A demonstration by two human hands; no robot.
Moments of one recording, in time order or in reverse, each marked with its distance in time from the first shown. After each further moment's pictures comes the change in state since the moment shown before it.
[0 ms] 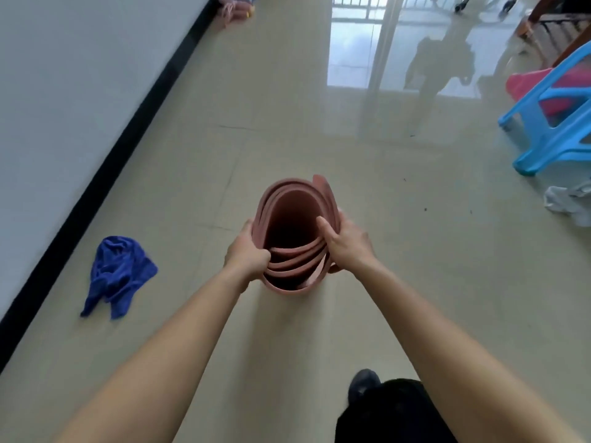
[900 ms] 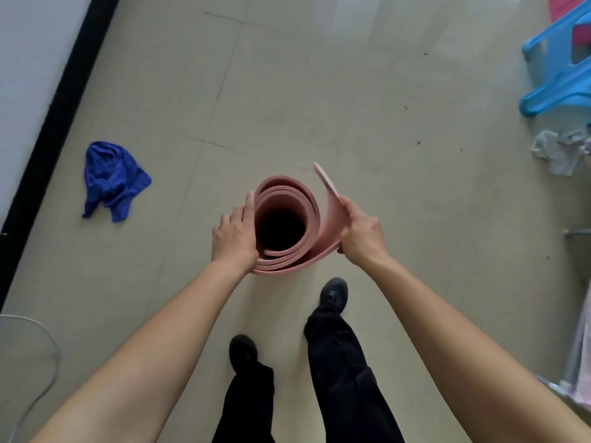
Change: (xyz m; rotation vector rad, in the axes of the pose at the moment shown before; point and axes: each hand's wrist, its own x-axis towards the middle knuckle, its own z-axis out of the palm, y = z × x) left_hand -0.111 -0.040 0.002 0.865 -0.039 0.111; right_hand -0.108 0.037 -0.040 -0.277 -0.059 0.159
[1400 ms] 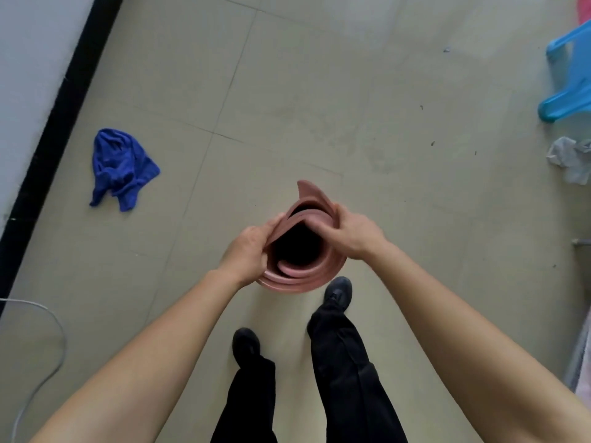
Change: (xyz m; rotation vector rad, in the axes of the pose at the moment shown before) left_hand -0.002 -0.031 0.007 -0.427 -0.217 0.159; right_hand 0.016 -0.050 0.006 -0.385 -0.305 -0.092
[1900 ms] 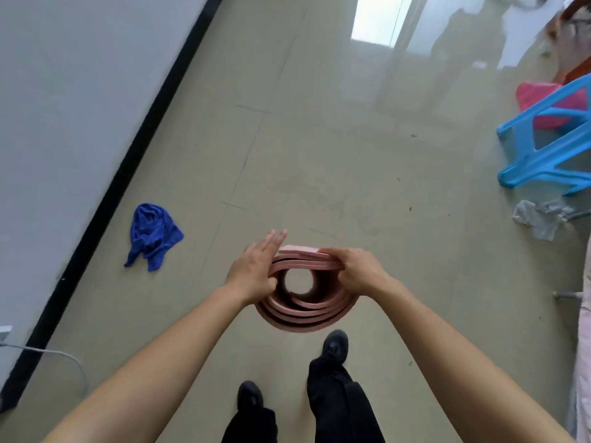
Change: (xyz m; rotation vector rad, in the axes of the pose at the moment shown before) left_hand -0.037 0.136 -0.120 0.270 0.024 0.002; right_hand -0.089 -0.034 -0.130 -0.156 0.015 -0.191
